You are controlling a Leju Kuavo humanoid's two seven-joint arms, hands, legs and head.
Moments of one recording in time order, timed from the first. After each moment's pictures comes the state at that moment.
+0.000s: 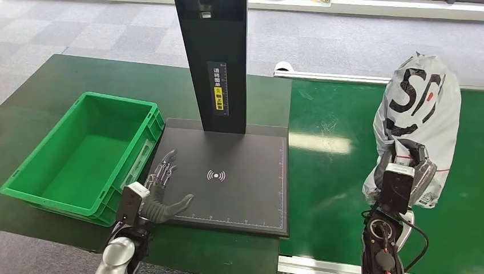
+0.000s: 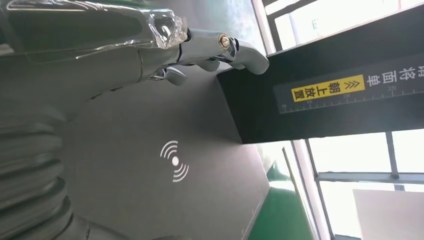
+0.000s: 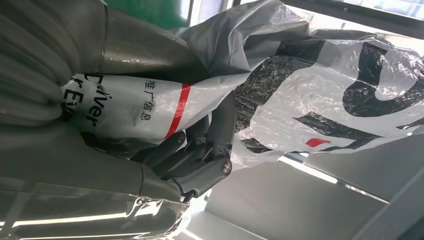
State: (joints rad) left arm -0.08 -0.12 -0.13 -1.32 -0.15 -0.14 -0.48; right arm -0.24 0.06 -0.13 -1.30 0.38 -0.53 -0.49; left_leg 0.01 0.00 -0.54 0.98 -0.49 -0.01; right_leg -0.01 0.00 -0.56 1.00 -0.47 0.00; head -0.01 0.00
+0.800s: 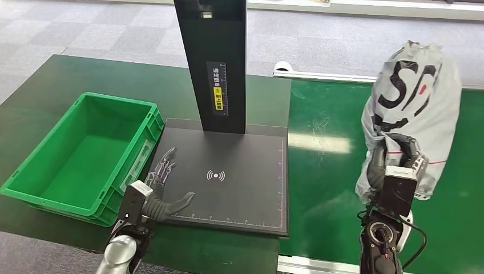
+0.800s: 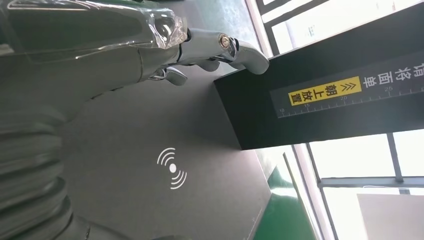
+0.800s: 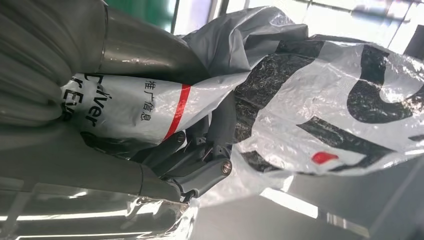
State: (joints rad) left arm -0.09 -0.12 -0.14 -1.32 -0.19 -0.11 -0.48; right arm -0.20 0.09 -0.07 -1.43 0.35 -0.32 -0.47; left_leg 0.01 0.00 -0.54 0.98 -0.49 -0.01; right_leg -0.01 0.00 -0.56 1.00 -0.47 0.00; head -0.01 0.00
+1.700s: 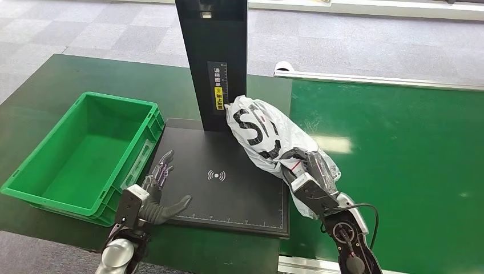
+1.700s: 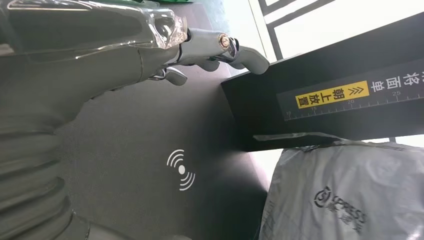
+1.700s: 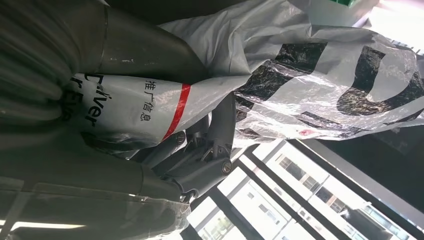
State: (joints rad) left arm -0.07 -0.12 -0.12 -1.33 -0.19 -0.12 -0.50; right arm -0.22 0.02 0.23 -1.32 0.54 0.13 -0.38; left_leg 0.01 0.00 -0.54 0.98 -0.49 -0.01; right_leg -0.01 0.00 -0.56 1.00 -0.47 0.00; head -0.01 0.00
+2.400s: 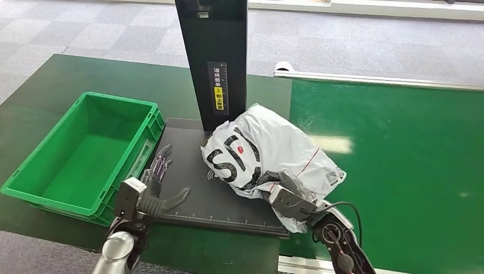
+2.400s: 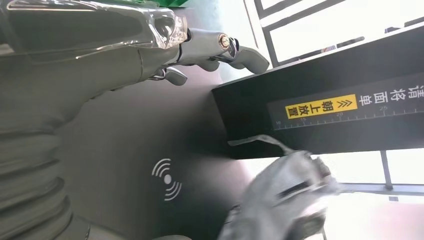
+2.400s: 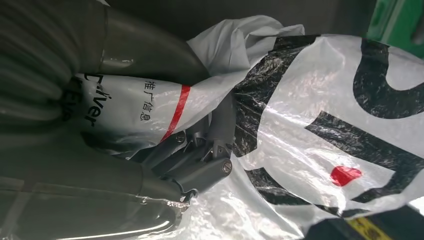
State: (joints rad) left arm -0.12 -0.12 -0.10 -1.29 -0.16 -0.13 -0.50; right arm -0.27 -0.02 0.33 -1.15 0.54 0.35 -0.36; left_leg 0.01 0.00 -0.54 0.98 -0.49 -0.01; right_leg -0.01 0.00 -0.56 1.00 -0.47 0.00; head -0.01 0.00
